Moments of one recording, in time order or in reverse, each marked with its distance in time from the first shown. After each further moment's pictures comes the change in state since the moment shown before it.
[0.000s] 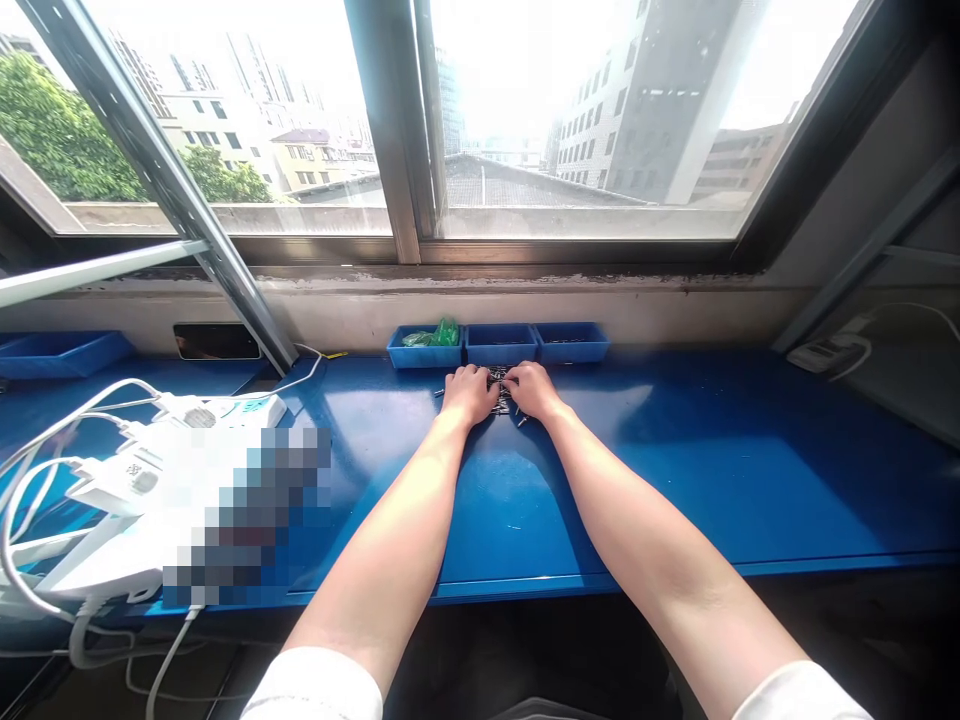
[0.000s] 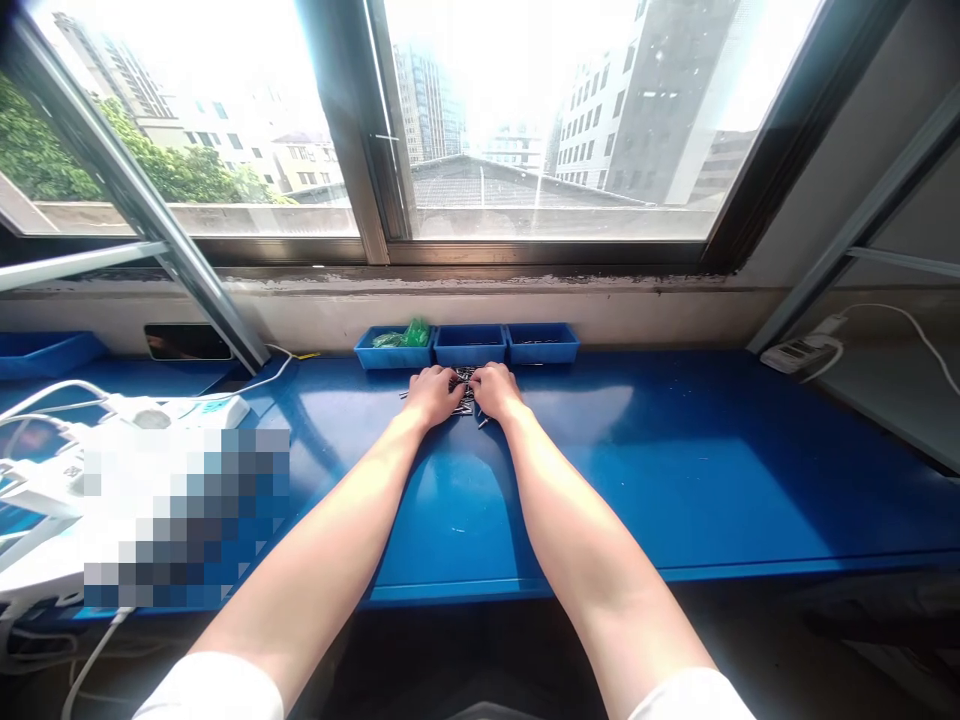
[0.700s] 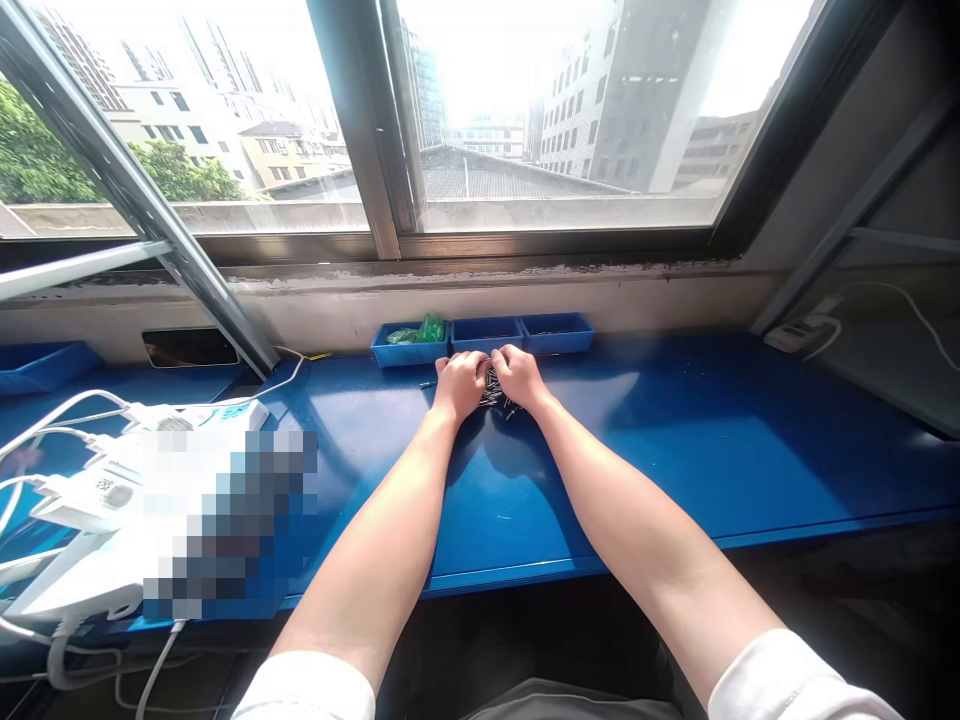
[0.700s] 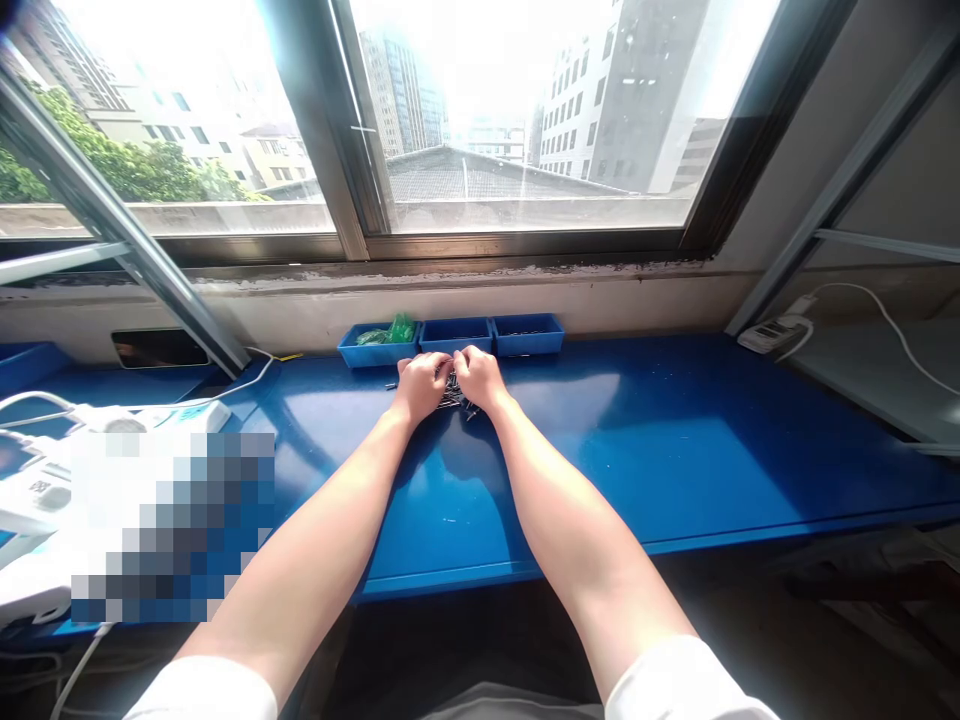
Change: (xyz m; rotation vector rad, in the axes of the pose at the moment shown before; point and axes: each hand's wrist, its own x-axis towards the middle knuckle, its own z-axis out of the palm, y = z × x) left_hand -0.001 0.012 -0.014 -0.252 0.211 0.108; right_hand -0.001 -0.018 -0.011 0.353 0.197 0.091
